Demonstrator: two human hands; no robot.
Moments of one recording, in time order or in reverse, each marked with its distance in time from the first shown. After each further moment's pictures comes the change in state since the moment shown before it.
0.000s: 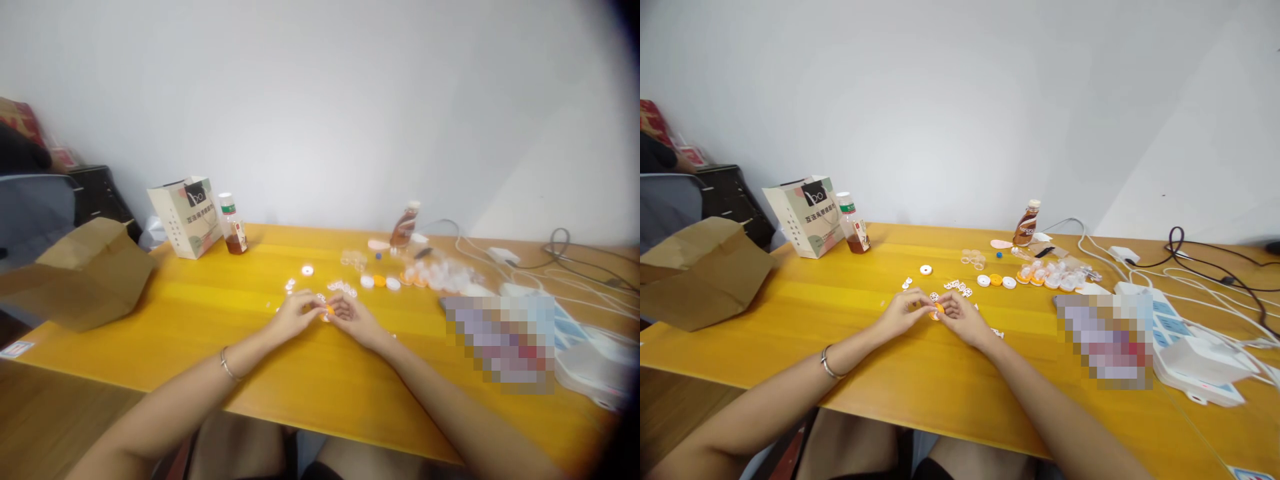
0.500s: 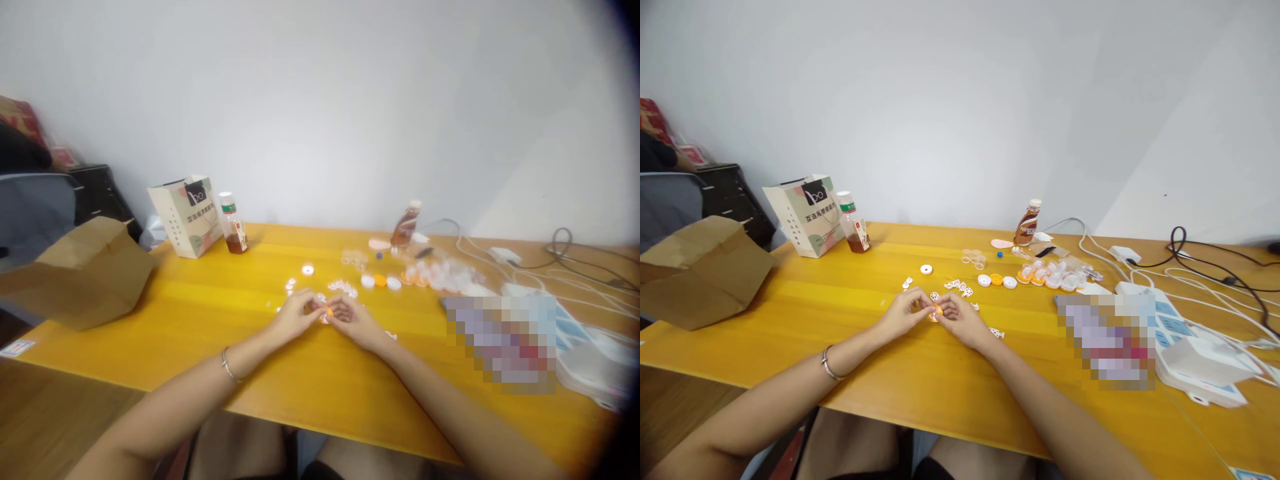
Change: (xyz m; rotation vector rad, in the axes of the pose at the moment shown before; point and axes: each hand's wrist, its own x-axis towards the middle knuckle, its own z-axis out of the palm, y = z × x) left_hand 0.000 -0.004 0.003 0.031 0.030 -0.030; right_hand -0.001 0.000 0.004 -0.004 -0.009 -0.003
